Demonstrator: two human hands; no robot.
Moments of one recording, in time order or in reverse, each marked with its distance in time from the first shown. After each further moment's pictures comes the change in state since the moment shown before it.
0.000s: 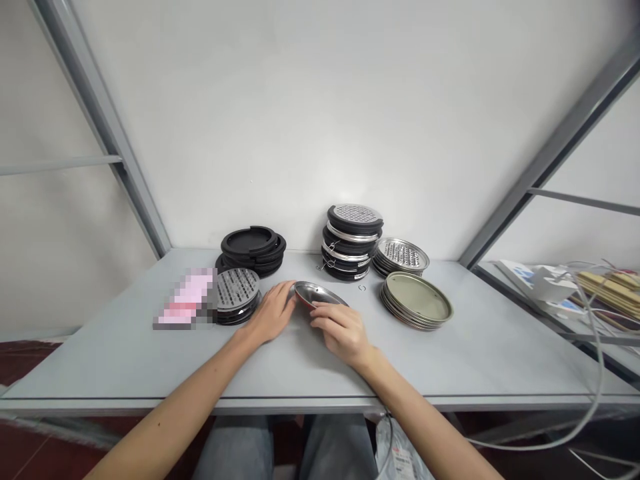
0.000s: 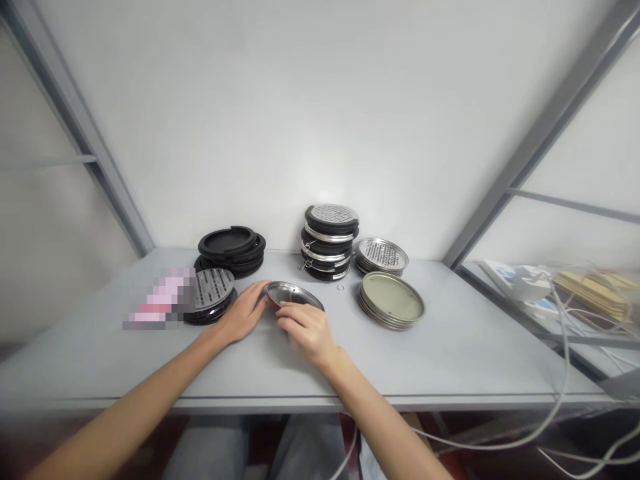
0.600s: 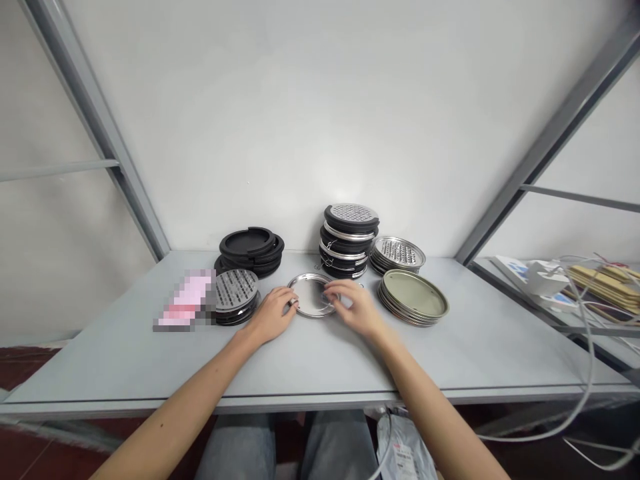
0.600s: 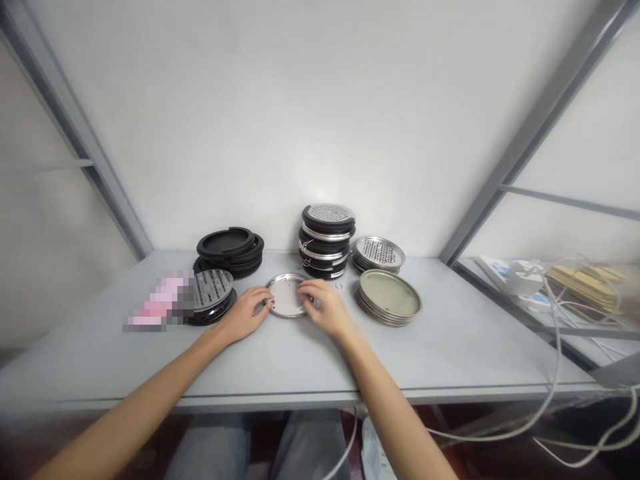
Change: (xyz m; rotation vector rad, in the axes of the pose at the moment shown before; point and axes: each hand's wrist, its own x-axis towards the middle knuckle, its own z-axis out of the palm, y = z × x) left_hand 0.001 -0.004 0.006 0.032 -0.025 0.088; right_hand -0.006 0.052 -0.013 0.172 -0.199 0.398
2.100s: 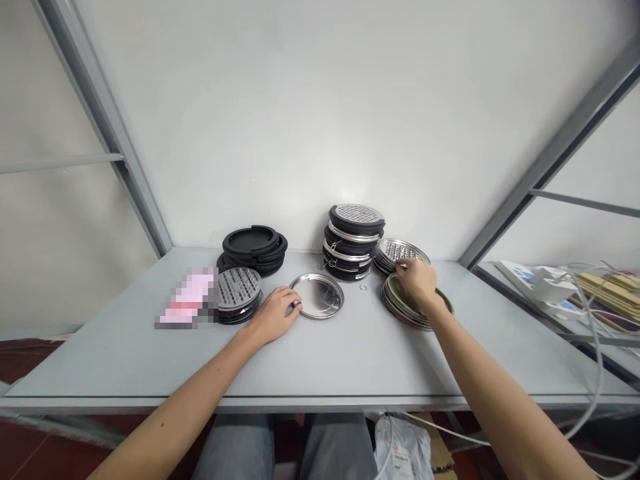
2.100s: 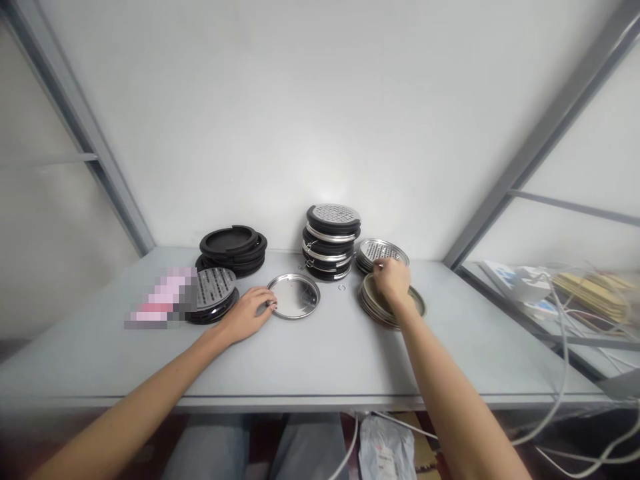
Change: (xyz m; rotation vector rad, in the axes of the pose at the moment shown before) left_hand 0.000 0.004 -0.006 -0.018 -0.030 0.009; right_hand 0.011 0.113 -0.097 -0.835 0.010 0.758
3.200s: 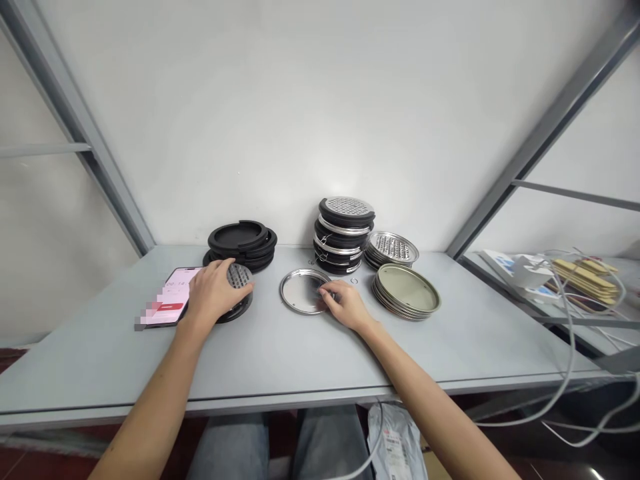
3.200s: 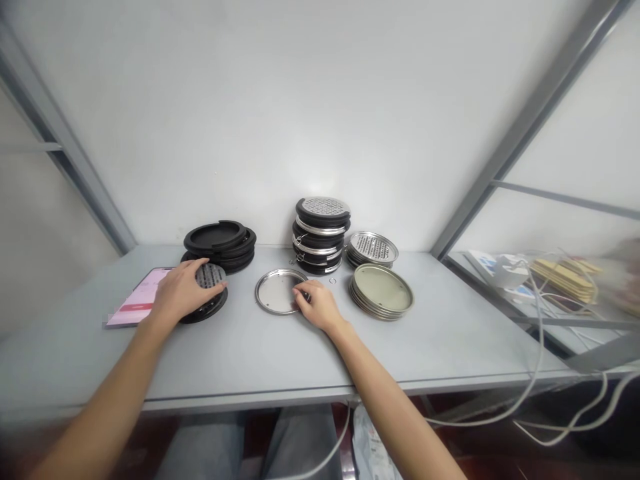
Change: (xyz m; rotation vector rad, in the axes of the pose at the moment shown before) left_hand -0.002 -0.017 -0.079 0.514 0.150 -0.620; right_hand -0.108 -0.107 0.011 0.741 -0.177 -0.593
